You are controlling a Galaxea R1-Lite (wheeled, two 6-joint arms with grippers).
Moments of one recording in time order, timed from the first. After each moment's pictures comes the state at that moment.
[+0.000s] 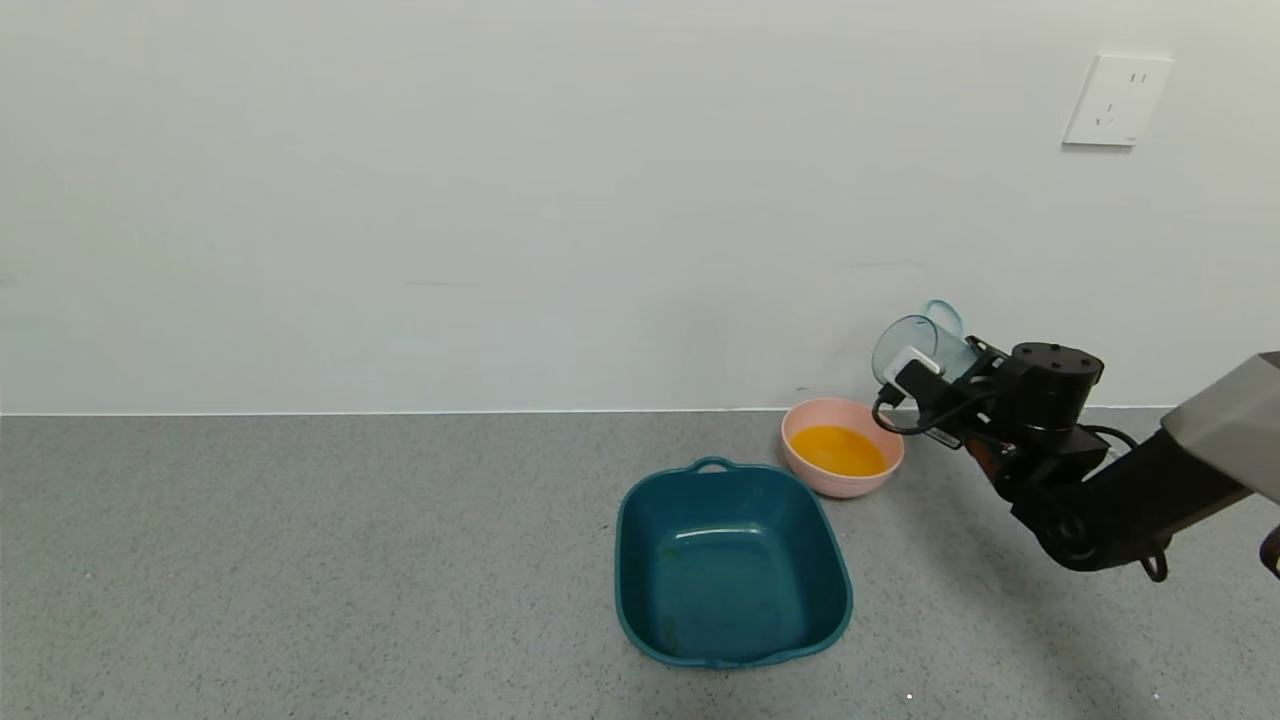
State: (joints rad) left arm 0.00 0.00 0.00 0.01 0.01 -0.07; right arm 0.15 2.21 -1.01 -1.17 -0.32 -1.03
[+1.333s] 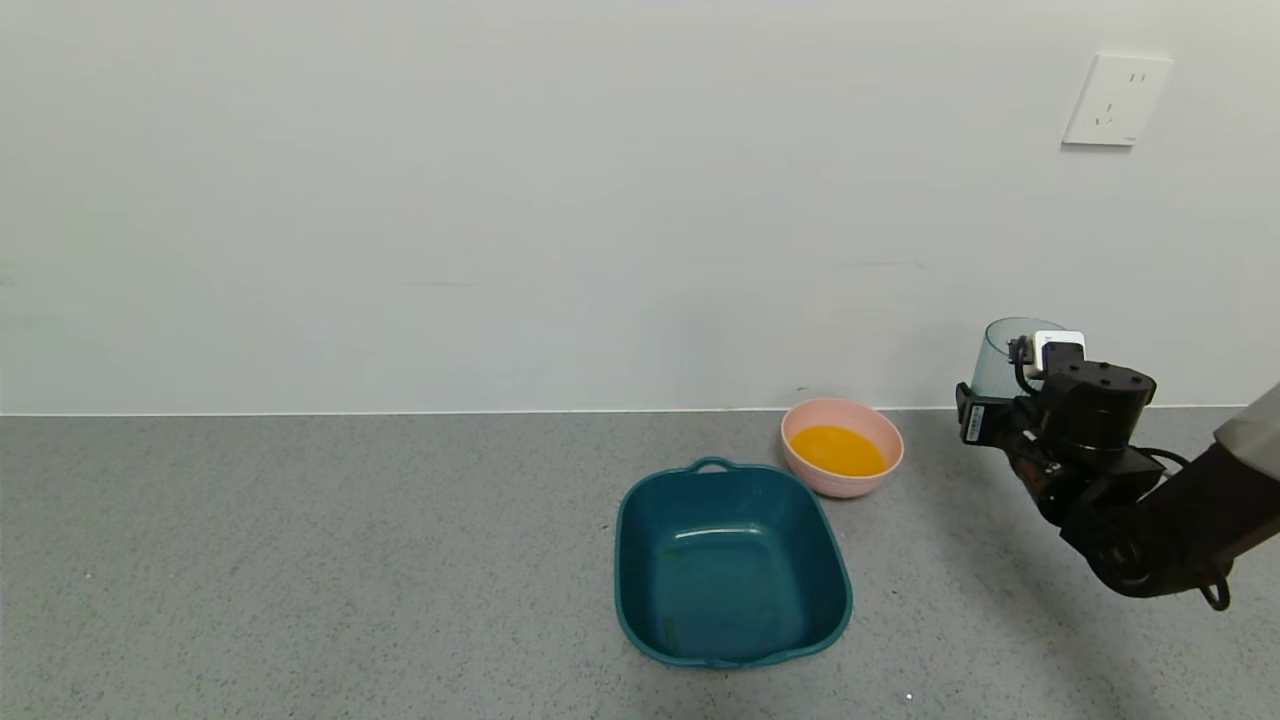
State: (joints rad) left arm 0.00 0.00 0.00 0.01 0.01 -0.07; right arm 0.09 2.16 -0.87 -1.19 -0.39 0.00
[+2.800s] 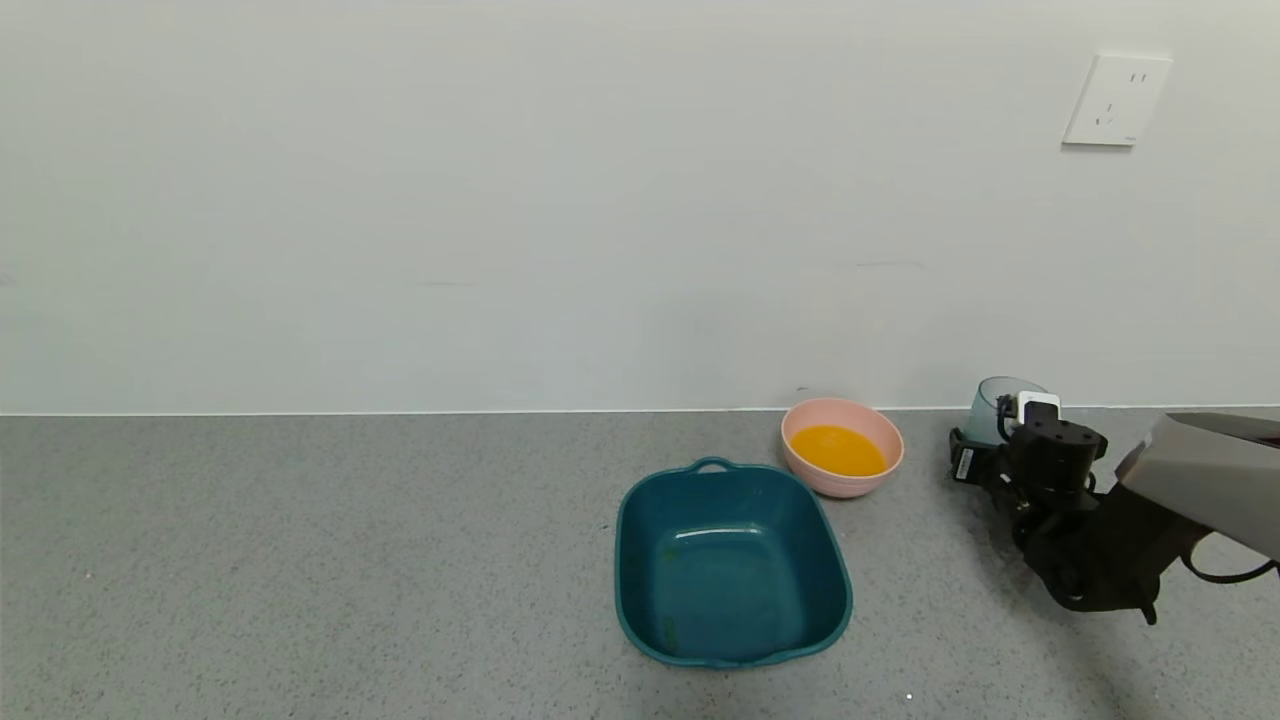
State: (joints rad) left arm 0.00 0.00 0.00 0.01 0.01 -0.07; right arm -0.01 2.47 -1.00 -1.30 -0.31 0.06
